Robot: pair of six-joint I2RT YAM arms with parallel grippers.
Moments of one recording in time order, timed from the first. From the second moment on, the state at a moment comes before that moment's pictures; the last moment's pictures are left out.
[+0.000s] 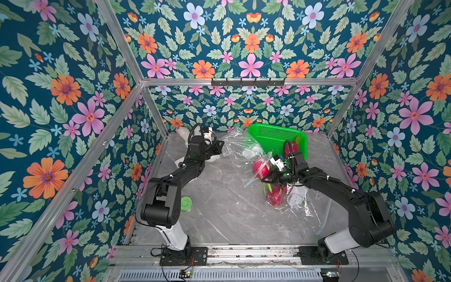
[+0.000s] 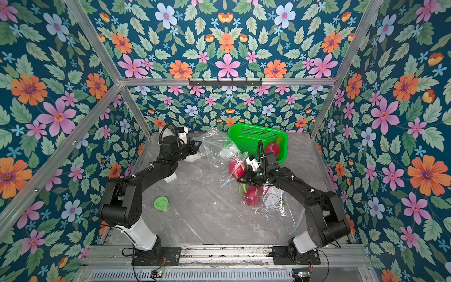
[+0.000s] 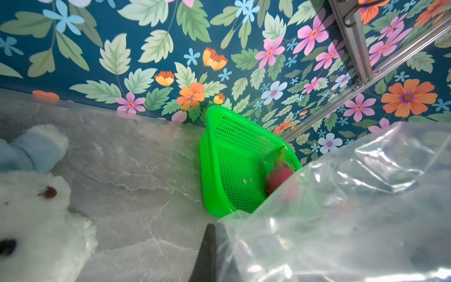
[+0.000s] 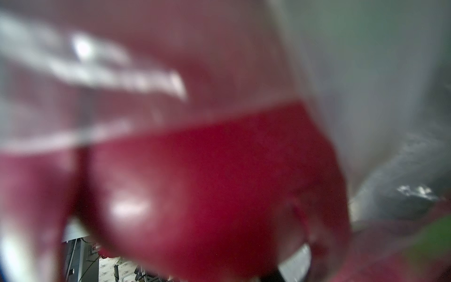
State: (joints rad) left arm -0.22 1.71 1.09 0.38 0.42 -0.54; right arm 0.35 1.51 0.94 -0.32 -0.83 0.55
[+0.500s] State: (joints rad) left arm -0.16 1.66 0.96 0.33 0.33 -0.52; right arm 0.28 1.44 0.95 -0.44 -0.78 0.46
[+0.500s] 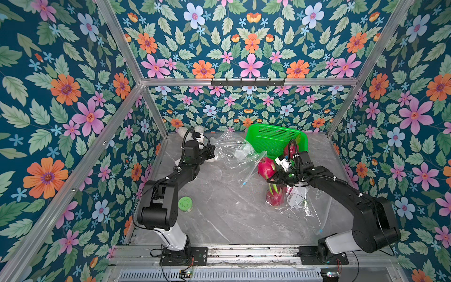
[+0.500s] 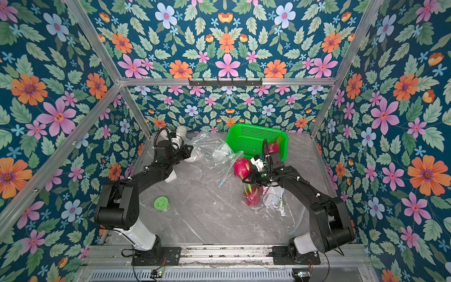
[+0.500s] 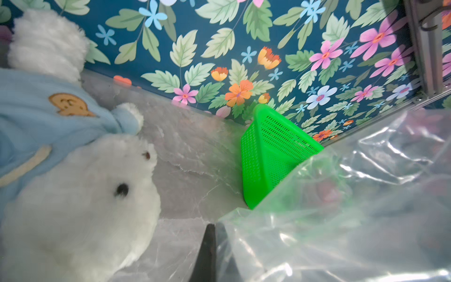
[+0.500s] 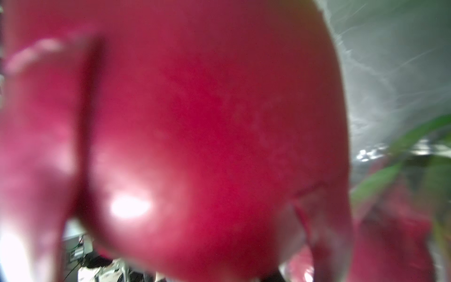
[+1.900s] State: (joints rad) left arm -0.16 1.37 0.67 0.19 0.38 -0.50; right arm 0.05 2.12 1.55 -0.29 -0.45 0.51
